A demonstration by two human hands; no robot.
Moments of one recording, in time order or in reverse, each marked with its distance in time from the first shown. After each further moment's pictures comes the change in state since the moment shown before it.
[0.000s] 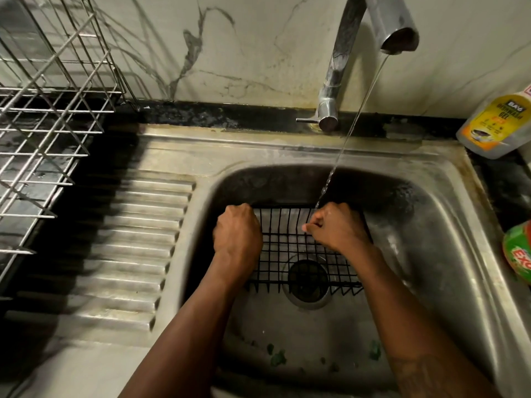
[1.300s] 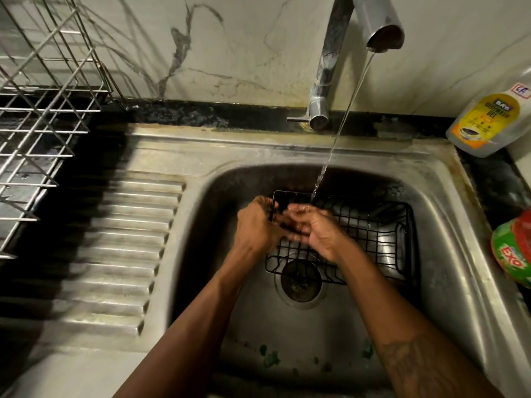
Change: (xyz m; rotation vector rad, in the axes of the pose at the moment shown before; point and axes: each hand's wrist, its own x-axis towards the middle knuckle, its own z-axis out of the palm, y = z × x) left_hand 0.017 0.018 0.033 -0.708 -0.250 -0.037; right_hand 0.015 -0.001 0.036 1.400 -0.263 0.344
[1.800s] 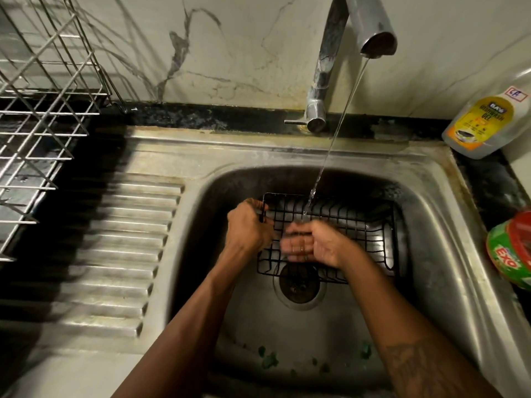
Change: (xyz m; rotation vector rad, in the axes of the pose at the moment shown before) left_hand 0.009 -0.009 -0.004 -0.138 0.026 -0.140; right_hand -0.013 -0.004 -0.007 -0.189 -0.033 0.251
